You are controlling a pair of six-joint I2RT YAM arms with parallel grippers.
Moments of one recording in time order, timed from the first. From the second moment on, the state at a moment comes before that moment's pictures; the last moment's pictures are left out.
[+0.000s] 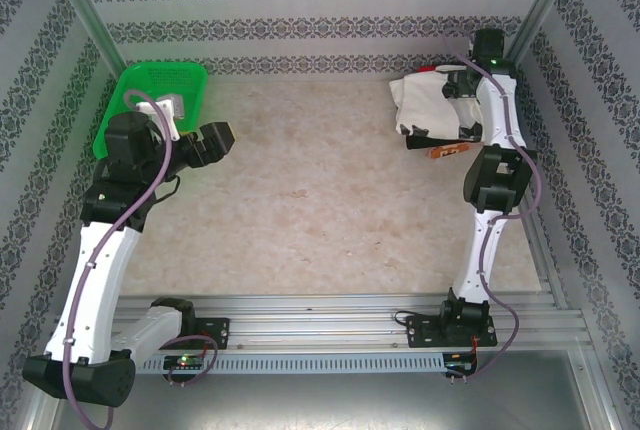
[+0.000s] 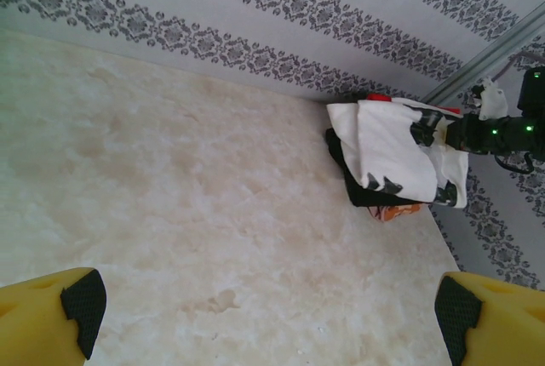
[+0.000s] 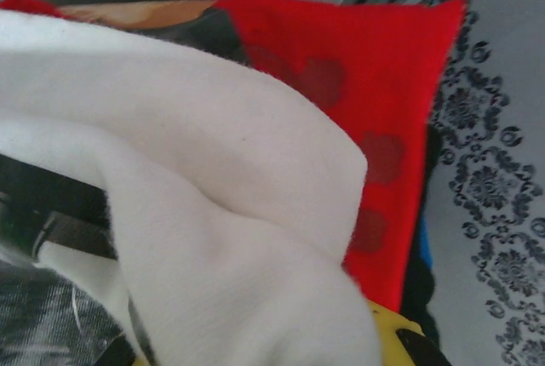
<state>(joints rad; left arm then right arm) -0.07 0.99 1.24 -0.64 0.35 -0.42 -0.18 2.35 2.39 -0.89 0.23 -0.08</state>
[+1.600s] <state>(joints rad) -0.07 0.86 1.09 -0.59 0.25 -0.38 -0.42 1.58 1.23 -0.40 -0.25 0.54</state>
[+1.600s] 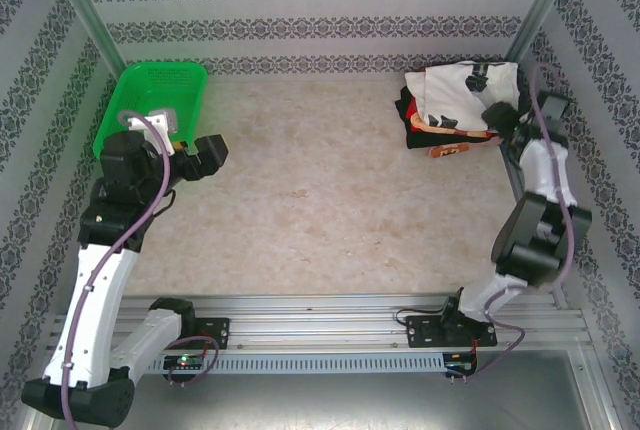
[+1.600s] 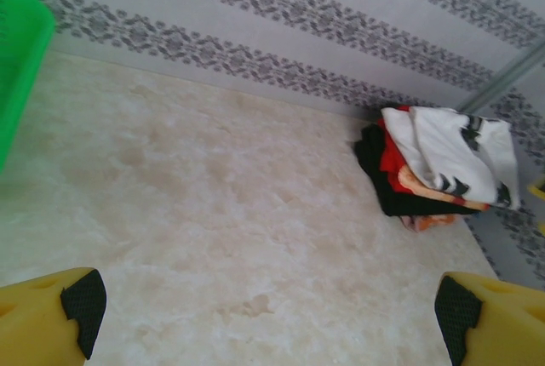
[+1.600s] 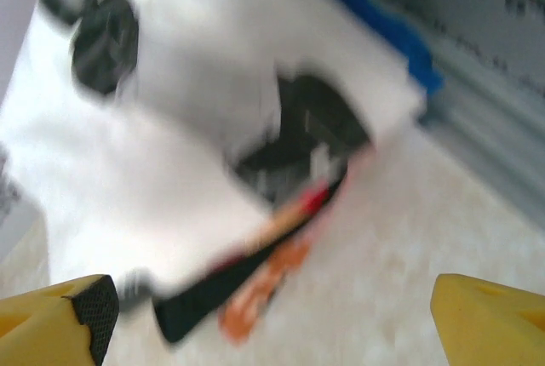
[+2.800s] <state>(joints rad) 0.07 1.59 0.35 0.88 0.09 -0.06 0.02 1.51 0.35 0.81 0.17 0.07</state>
